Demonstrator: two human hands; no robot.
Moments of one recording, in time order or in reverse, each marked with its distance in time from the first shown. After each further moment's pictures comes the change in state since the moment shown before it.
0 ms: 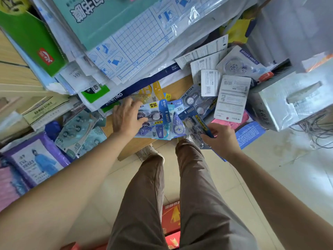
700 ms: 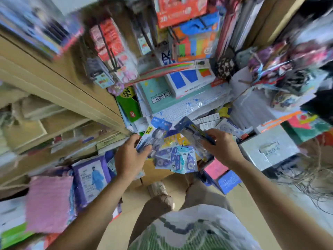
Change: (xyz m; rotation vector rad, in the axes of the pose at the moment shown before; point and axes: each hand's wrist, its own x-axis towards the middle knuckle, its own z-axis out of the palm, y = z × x) left_hand -0.202 0.007 -0.266 -0.506 0.441 -0.329; right_hand -0.140 -0.212 -0.142 -0.043 0.214 -0.520
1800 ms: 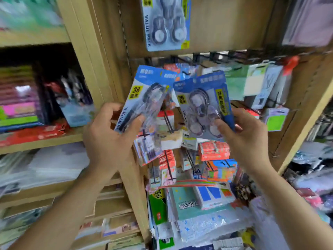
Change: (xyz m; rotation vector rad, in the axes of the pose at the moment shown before) left_hand 0.036 0.116 -0.391 -0.442 1.011 0.619; right_hand 0.036 -0.375 -0.185 0.329 0.600 -0.726
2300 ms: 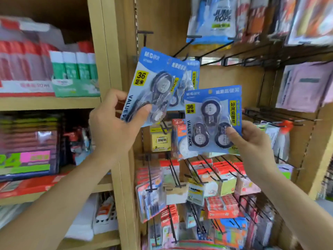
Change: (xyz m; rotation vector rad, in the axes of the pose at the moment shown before) left_hand 0.139 0.021 0.000 -0.152 0.223 0.176; right_hand 0.108 -0.036 0.005 0.394 -0.015 0.037
